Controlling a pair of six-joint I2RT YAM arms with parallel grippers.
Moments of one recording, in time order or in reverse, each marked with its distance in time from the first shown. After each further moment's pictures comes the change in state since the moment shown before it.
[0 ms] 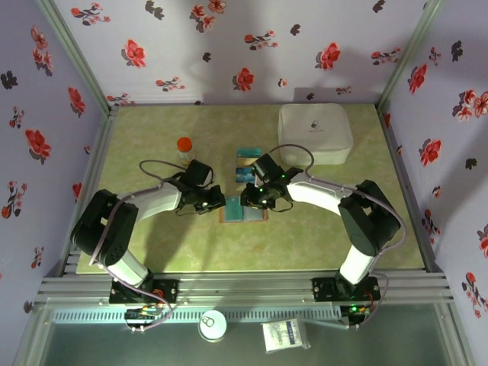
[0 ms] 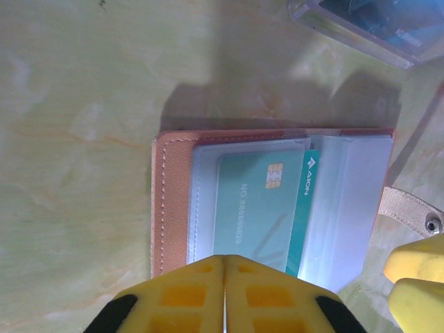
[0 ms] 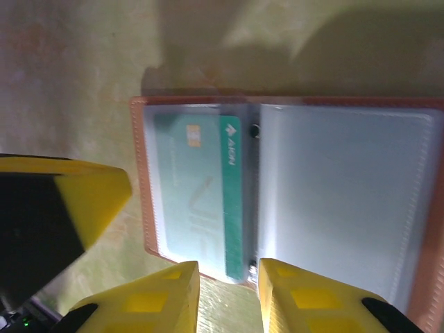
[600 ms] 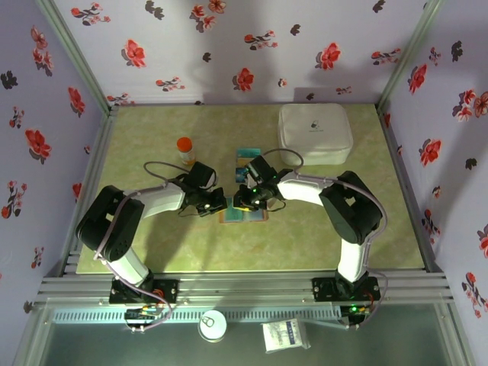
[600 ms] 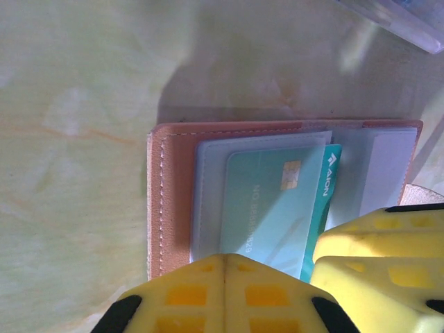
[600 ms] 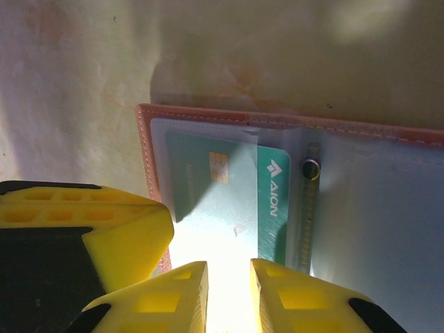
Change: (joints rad) left arm -0.013 0.045 0.000 0.018 0.007 -0.002; right arm 0.002 0.144 0.028 0.121 -0.119 0.024
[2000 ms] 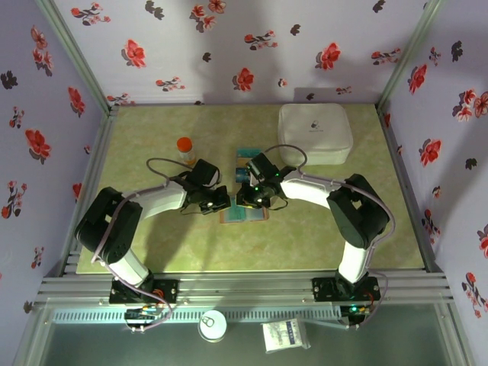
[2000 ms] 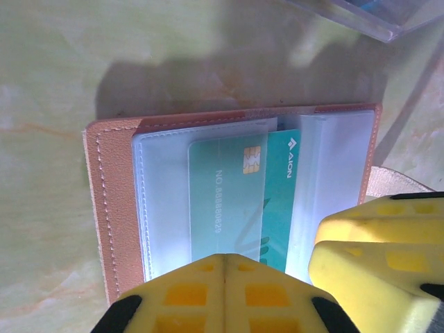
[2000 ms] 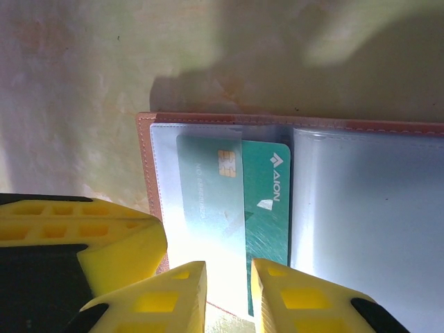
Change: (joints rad) left arm -0.029 -0.015 0.044 -0.041 -0.001 0.002; right arm 0.000 -0.059 0.013 -0.086 0.080 -0.020
